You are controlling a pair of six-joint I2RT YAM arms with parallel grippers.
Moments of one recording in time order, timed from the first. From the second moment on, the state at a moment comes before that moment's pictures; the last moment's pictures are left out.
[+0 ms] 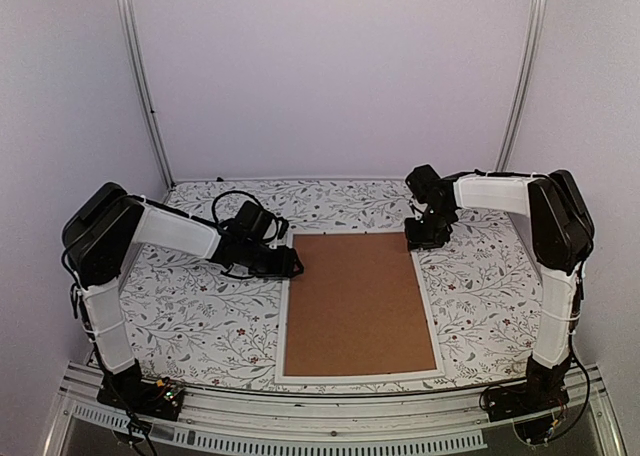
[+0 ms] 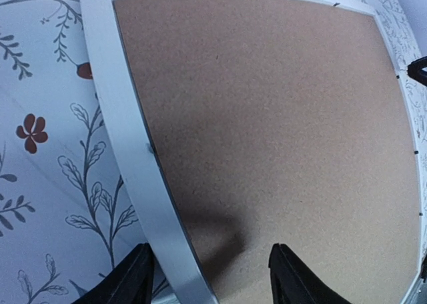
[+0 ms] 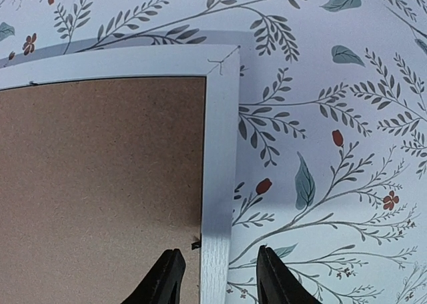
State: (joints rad) left arm -0.64 1.92 1.05 -0.02 0.17 -0.49; right arm 0.47 2.03 1.50 -0.70 0.09 0.37
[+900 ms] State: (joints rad) left arm -0.64 1.92 1.04 -0.02 0.17 -0.50; right arm 0.47 2.07 1.50 -0.71 0.12 0.35
